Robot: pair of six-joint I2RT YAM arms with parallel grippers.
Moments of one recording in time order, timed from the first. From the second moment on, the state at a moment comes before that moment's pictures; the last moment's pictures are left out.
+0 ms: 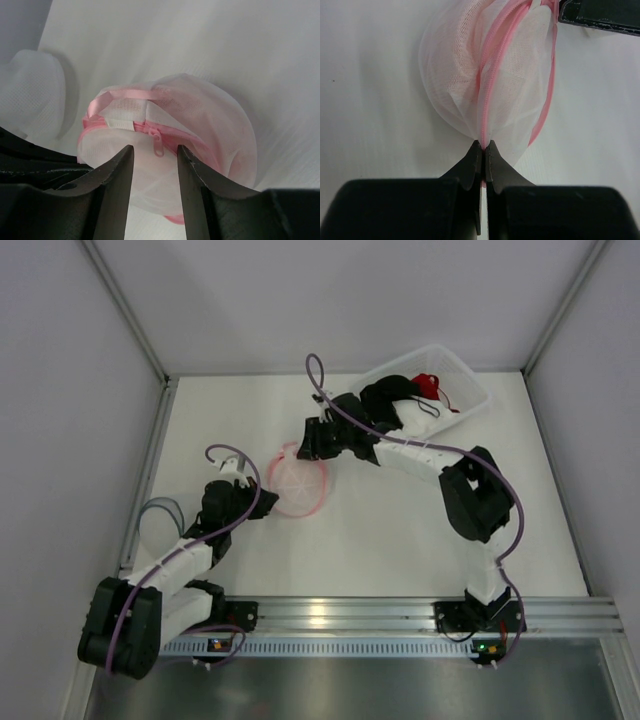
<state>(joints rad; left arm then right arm) -0.26 1.04 0.27 0.36 0.23 -0.53 0.70 2.00 1.51 -0.11 -0.32 0.47</state>
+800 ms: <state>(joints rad) -0.26 1.06 0.27 0.36 0.22 -0.50 0.73 2.07 1.62 -0.17 -0.28 0.43</state>
